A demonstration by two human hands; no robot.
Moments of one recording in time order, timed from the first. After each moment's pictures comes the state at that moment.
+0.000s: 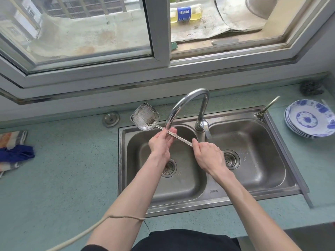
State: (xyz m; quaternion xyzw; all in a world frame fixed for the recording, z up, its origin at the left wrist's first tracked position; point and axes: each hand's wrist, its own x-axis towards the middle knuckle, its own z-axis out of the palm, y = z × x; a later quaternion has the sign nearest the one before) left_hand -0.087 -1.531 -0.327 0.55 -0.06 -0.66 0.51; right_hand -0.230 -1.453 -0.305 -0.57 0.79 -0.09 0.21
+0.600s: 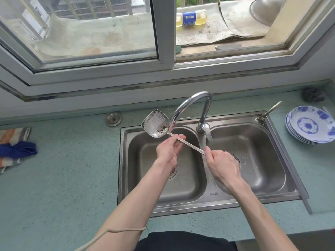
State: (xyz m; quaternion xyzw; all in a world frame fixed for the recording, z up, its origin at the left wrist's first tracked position) left_hand -0.096 -1.511 -0.332 0.54 -0.05 -0.70 0.46; right_hand -0.254 -1.422 -0.288 -0.55 0.81 -0.06 0.20
